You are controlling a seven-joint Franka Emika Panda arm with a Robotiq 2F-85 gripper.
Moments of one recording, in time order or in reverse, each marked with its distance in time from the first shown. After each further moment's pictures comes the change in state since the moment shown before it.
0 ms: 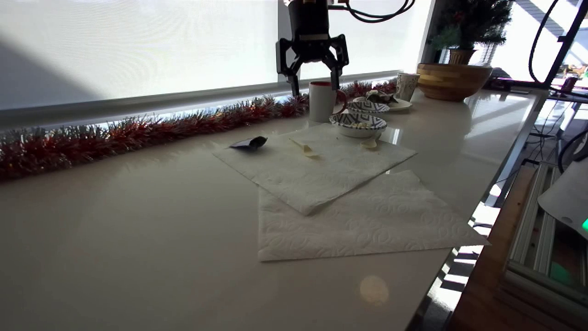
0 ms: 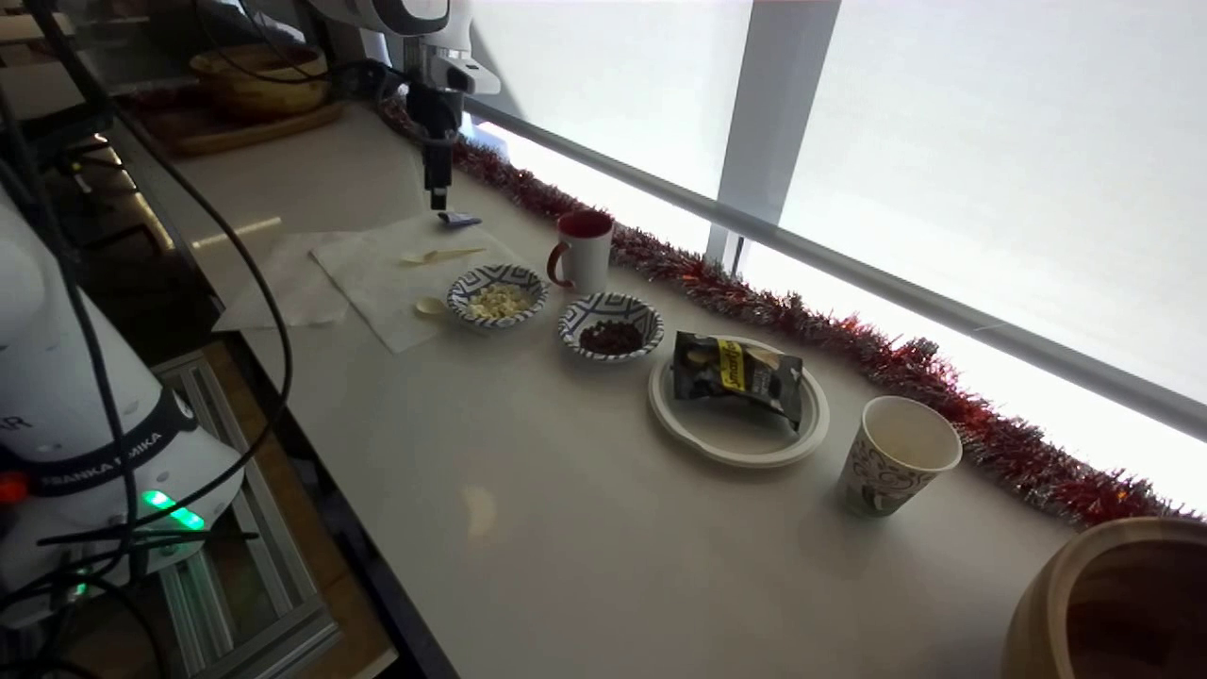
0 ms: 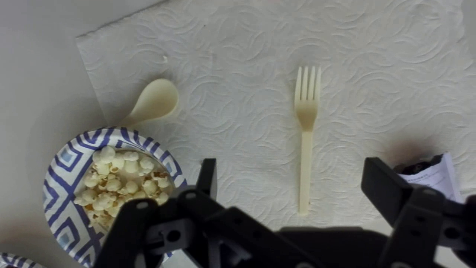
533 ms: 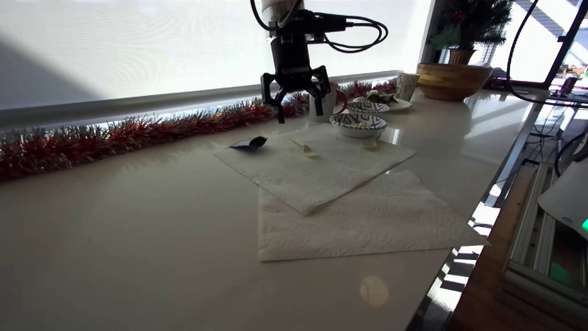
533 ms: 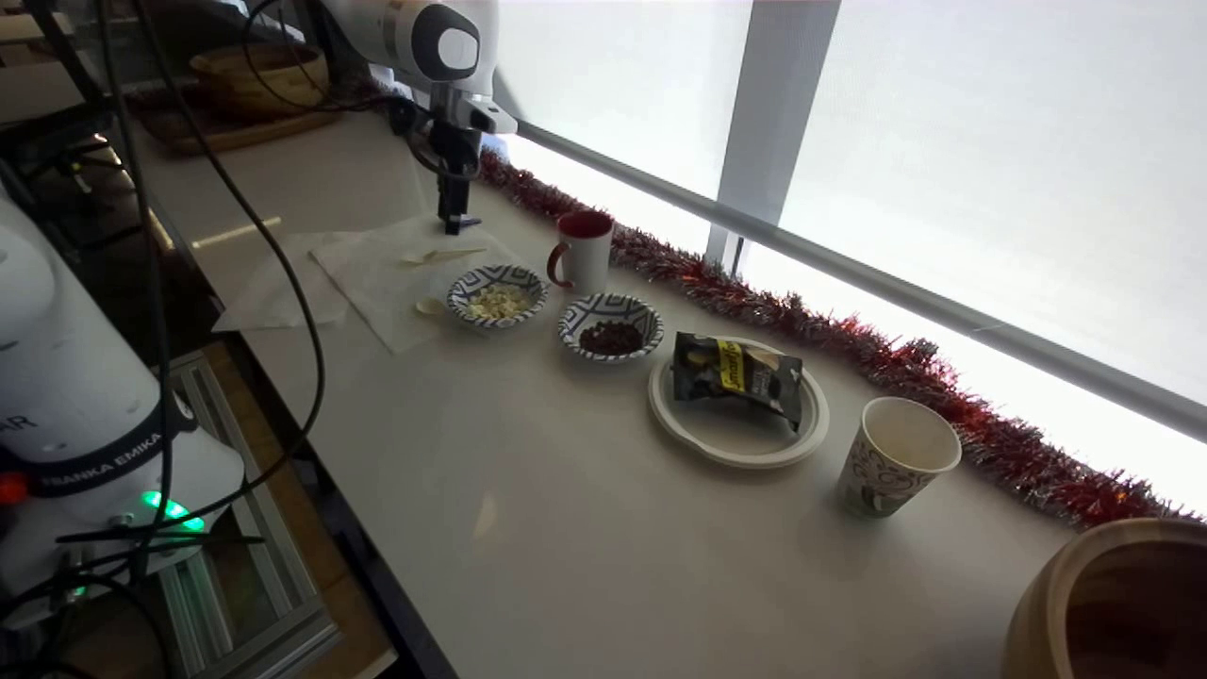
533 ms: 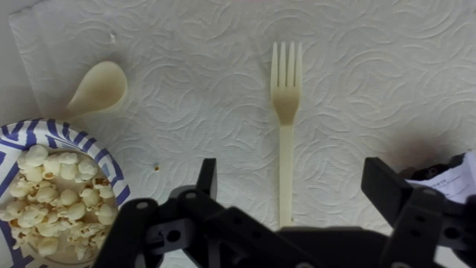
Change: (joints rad) arm 0.050 0.211 -0.043 0.136 0.009 0.010 0.001
